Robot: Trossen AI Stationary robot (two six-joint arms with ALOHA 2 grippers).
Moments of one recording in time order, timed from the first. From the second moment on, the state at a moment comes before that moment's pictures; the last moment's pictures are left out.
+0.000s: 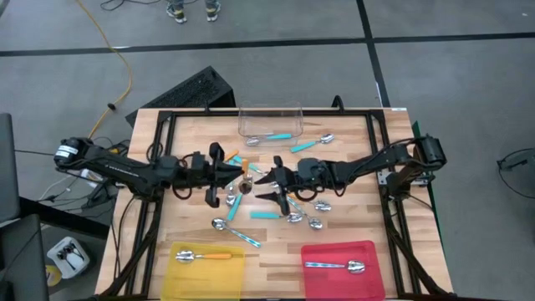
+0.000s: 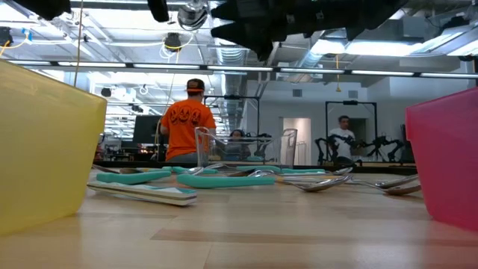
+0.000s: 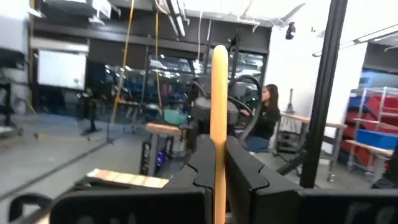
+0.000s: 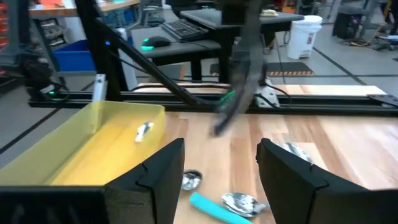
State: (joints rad) left arm -0.17 1.08 0.53 0.84 -0.25 -0.07; right arm 0.10 1.64 0.96 0.54 -0.06 0.05
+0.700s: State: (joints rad) left arm -0.33 1.12 0.53 1.02 -0.30 0.19; right arm 0.13 1.68 0.96 0.84 -0.05 0.08
